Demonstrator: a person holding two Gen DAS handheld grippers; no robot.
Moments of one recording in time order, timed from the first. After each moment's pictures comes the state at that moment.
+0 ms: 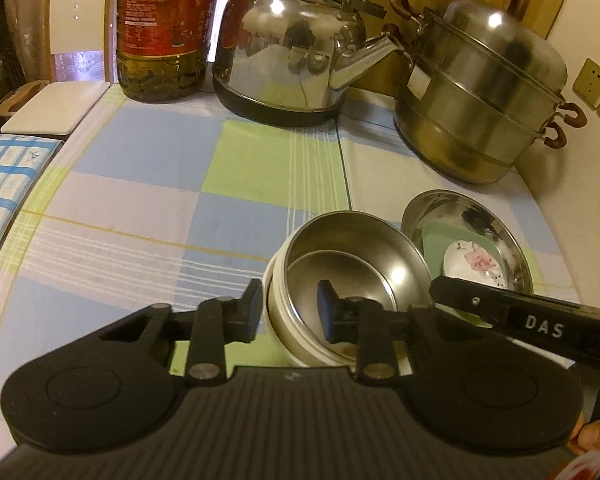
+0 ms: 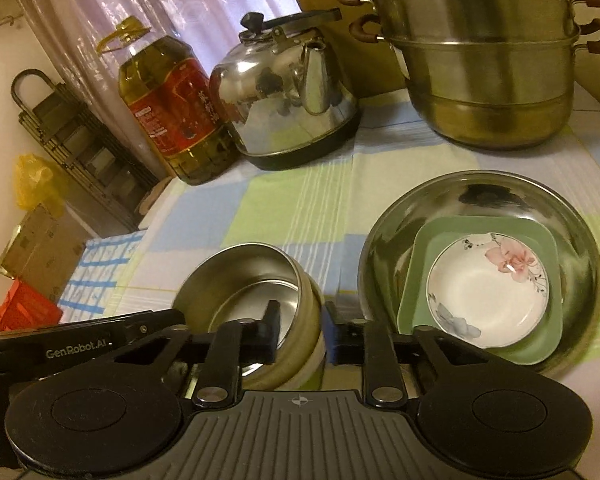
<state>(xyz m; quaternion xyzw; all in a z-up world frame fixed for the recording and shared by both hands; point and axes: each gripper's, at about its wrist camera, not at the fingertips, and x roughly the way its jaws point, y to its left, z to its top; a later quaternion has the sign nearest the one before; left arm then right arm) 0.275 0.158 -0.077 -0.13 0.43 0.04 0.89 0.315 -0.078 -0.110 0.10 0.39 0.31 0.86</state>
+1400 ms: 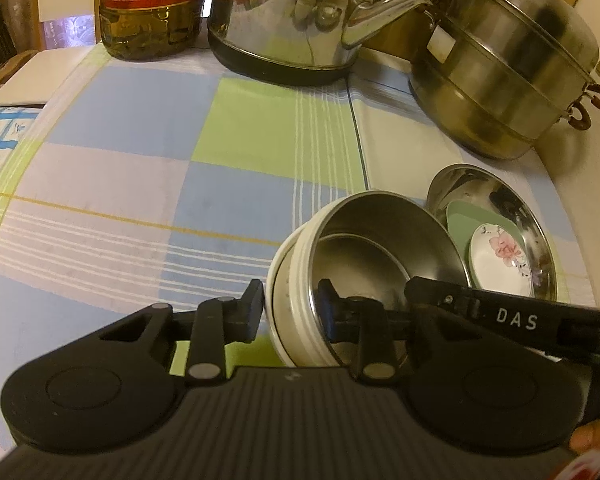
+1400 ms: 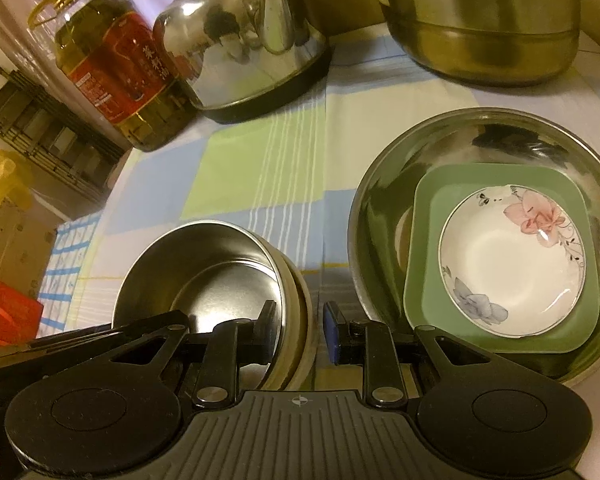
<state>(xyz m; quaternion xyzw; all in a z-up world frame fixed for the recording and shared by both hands) 0.312 0.167 -0.111 -0.14 0.48 0.03 0.87 0.355 -0.048 -0.141 0.09 0.48 0.26 0.84</state>
